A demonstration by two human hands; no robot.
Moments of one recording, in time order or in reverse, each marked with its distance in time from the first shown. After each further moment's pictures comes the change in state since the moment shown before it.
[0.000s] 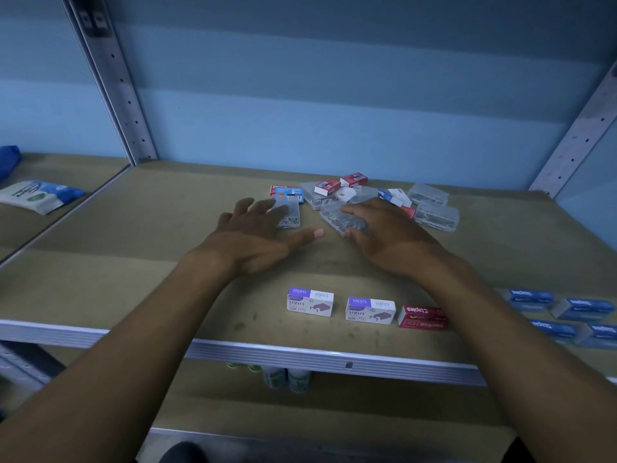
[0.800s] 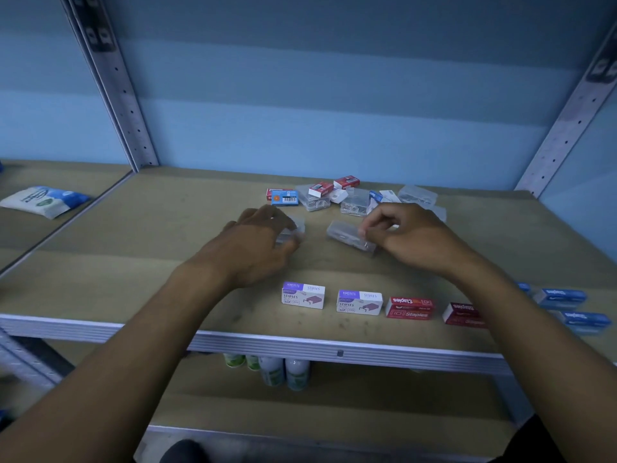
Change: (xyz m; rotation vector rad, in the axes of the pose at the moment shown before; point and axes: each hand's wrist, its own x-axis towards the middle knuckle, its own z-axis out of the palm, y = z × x) left_hand -0.023 0.004 -0.001 -0.031 0.121 0.195; right_hand -0.036 0.021 -0.025 0.408 0.084 0.093
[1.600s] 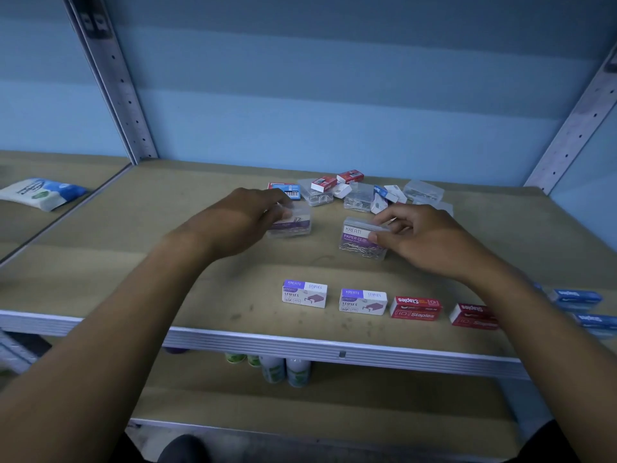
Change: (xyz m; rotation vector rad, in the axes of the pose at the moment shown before) left_hand 0.028 -0.033 -0.011 -0.081 0.080 0.137; right_hand -0.006 0.009 -0.006 -0.074 -0.020 0.034
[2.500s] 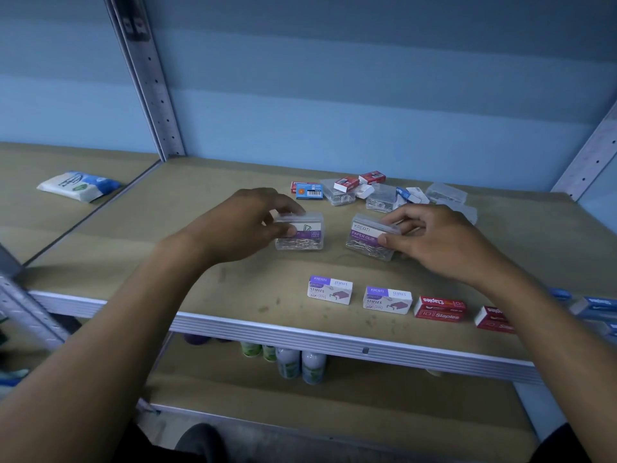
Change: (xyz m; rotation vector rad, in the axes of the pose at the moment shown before) left_hand -0.030 -0.006 -0.020 -0.052 -0.040 0.011; right_hand -0.003 -0.016 0.011 0.044 0.011 -0.025
